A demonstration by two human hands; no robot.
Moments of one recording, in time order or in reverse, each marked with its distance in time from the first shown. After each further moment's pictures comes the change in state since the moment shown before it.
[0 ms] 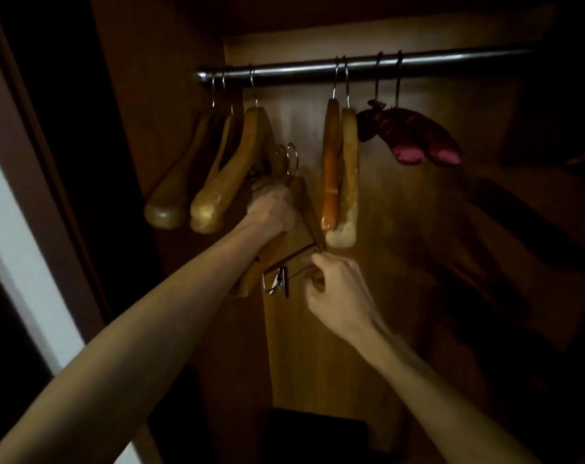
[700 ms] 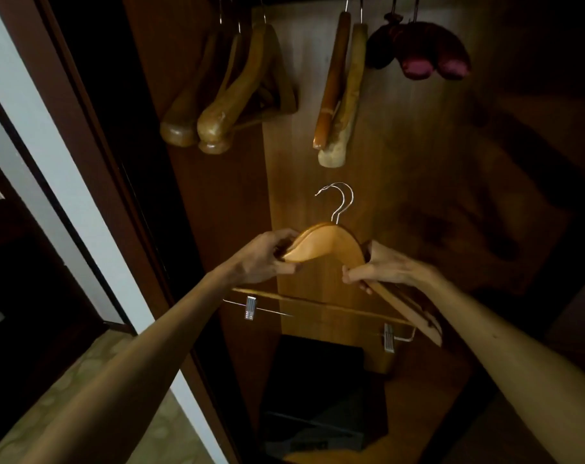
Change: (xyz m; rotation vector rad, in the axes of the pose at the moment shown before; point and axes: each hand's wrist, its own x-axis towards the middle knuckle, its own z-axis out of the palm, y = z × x) left_hand -0.137 -0.107 0.098 -0.402 -0.429 0.430; right_hand -0.049 0.108 0.002 0.327 -0.773 0.328
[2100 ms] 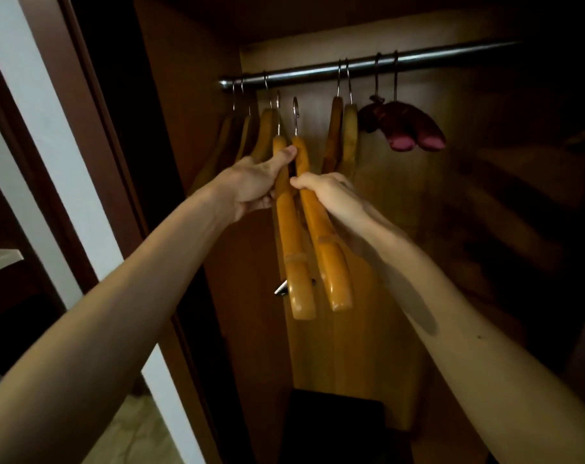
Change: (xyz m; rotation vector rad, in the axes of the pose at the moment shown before) left_hand -0.002 0.171 -0.156 -0.591 0.395 -0.309; right_hand -0.032 -0.208 -0.027 0.446 0.457 -0.301
